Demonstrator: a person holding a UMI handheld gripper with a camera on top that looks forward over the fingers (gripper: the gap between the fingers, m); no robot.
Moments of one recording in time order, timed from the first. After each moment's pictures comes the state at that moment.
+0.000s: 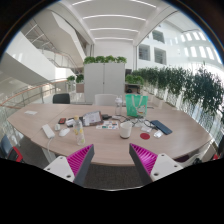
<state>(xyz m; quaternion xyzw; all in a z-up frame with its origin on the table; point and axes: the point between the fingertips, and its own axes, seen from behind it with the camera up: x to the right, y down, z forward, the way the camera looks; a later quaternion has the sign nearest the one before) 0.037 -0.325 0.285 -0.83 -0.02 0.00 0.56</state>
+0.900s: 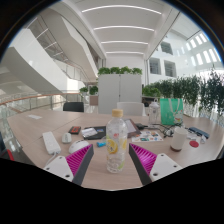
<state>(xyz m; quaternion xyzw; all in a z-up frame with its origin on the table) -0.205 -0.082 0.135 -0.77 -0.06 0.05 0.63</state>
